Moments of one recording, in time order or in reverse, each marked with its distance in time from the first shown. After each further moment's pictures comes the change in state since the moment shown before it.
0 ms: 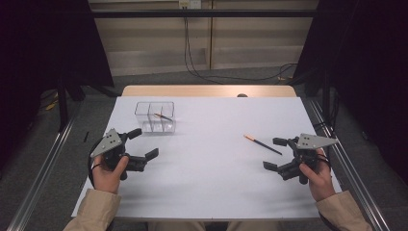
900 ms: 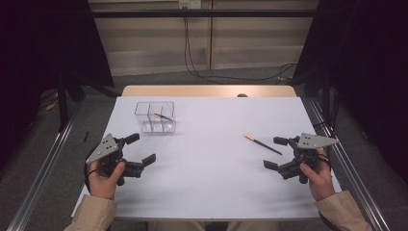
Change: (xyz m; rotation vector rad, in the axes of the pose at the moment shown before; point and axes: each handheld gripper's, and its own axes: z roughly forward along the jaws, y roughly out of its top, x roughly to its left) left arm -0.005 -0.007 -0.012 -0.004 -0.015 -0.014; right arm -0.001 0.000 -0.001 -0.013 -0.010 0.004
